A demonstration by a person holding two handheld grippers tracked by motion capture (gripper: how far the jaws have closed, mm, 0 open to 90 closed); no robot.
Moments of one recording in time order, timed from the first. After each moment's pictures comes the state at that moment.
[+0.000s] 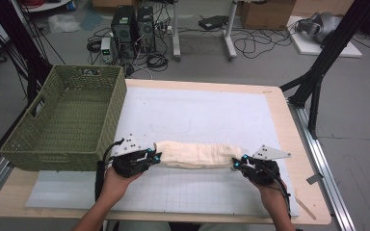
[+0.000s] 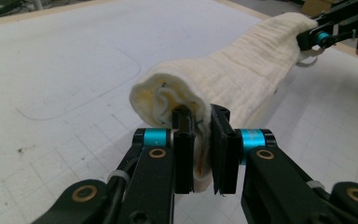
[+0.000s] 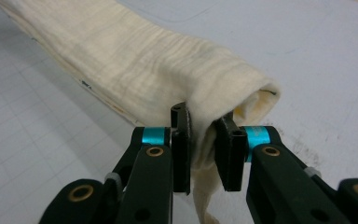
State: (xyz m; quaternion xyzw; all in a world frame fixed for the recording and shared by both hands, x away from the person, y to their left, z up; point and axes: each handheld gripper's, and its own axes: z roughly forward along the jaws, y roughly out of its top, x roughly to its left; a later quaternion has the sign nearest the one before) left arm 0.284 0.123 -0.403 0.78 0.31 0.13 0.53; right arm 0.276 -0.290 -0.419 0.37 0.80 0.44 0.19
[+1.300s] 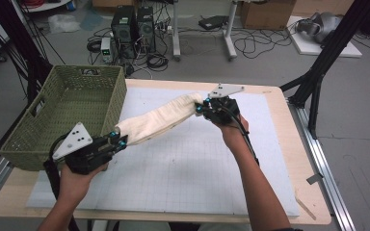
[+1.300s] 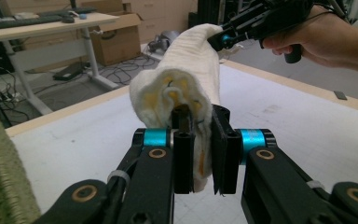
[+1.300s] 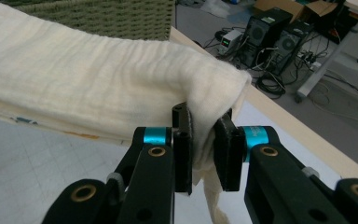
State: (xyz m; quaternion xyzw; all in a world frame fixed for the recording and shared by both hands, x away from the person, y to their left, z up) left arm 0.247 0.199 -0.323 0.72 0.30 0.24 0.58; right arm 0.396 -0.168 -0.312 0.27 0.82 0.45 0.24
